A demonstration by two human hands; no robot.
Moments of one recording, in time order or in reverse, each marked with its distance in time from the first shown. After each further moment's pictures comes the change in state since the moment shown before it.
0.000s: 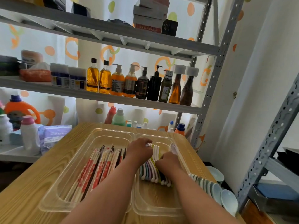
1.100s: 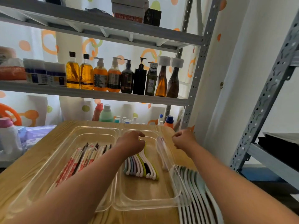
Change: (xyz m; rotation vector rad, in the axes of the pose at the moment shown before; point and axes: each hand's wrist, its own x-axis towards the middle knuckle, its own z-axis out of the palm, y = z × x) left_hand 0.003 0.030 -0.002 0.179 -0.152 -0.003; right_hand 0.022 0.044 -0.090 0.182 0.240 0.059
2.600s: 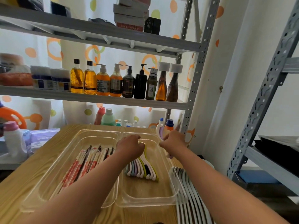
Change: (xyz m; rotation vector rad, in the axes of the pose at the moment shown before) left_hand -0.021 0.007 -0.006 0.065 0.074 -0.013; right_hand -0.033 -0.030 0.011 -0.184 -0.072 -0.163
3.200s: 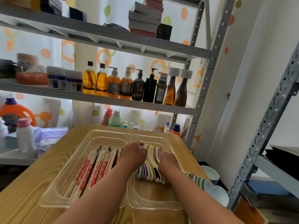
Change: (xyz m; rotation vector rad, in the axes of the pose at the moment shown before) left_hand -0.014 -0.028 0.005 -0.223 0.079 -0.036; right_hand -0.022 -0.016 0.058 -0.351 -0.134 0.075
